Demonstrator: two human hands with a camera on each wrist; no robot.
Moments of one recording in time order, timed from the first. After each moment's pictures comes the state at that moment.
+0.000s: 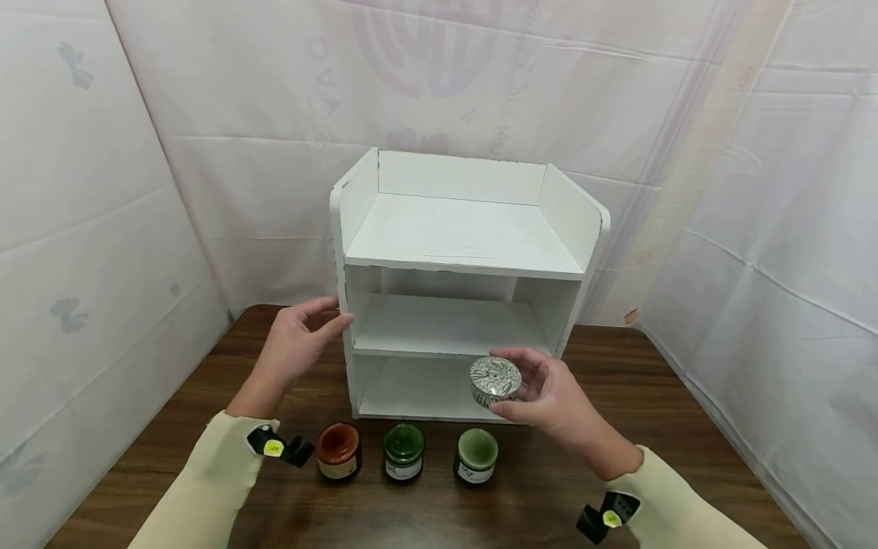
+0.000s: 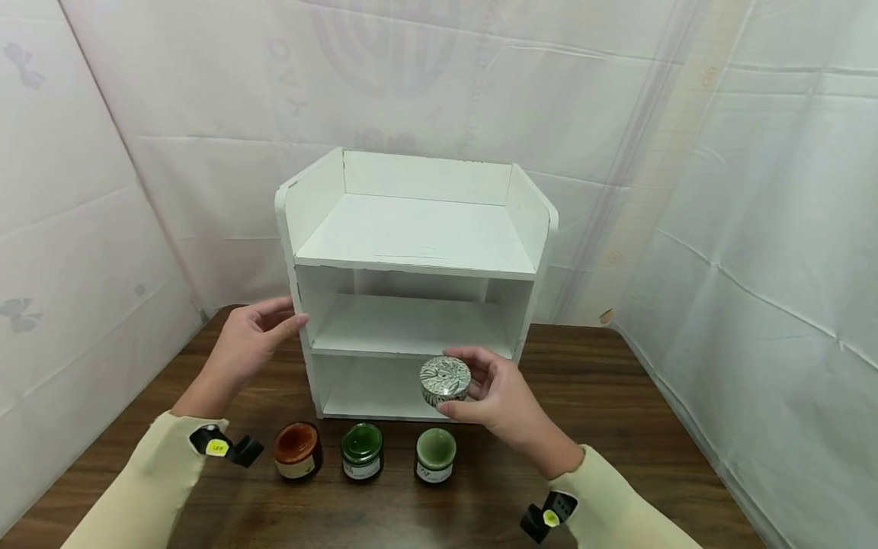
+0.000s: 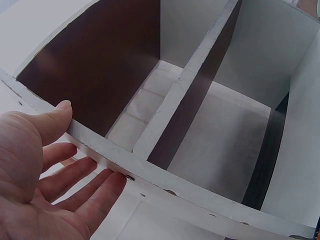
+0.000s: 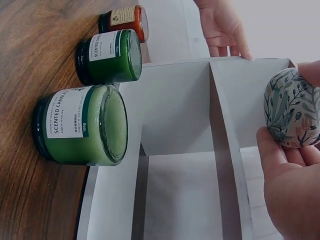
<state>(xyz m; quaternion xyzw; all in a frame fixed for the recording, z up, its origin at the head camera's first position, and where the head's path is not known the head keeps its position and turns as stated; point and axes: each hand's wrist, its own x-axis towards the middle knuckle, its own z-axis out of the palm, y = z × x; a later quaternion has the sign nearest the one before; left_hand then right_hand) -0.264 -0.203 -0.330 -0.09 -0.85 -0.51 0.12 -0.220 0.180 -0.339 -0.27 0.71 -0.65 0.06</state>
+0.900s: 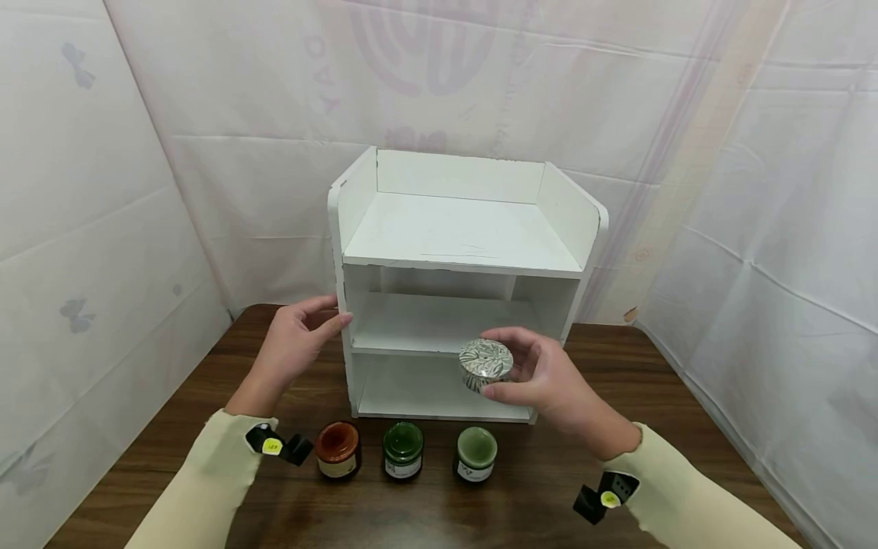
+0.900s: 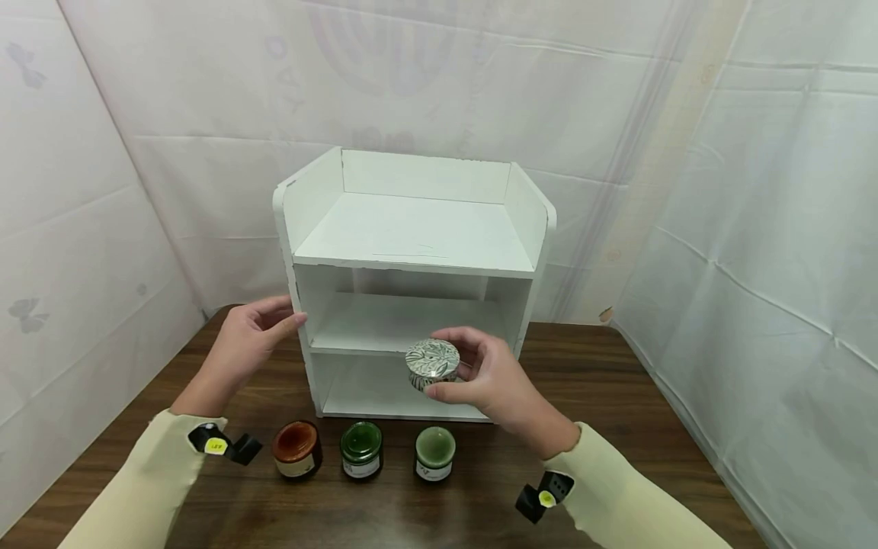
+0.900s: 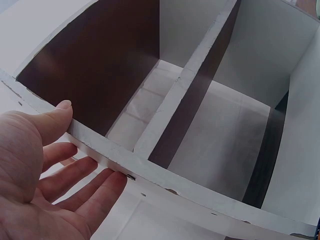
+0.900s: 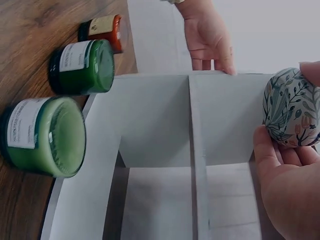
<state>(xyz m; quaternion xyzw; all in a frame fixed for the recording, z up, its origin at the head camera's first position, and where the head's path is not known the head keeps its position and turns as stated) -0.264 -0.203 -0.329 -0.09 -0.85 -0.51 0.12 -0.219 0.170 -0.305 -0.29 0.72 -0.63 0.07</state>
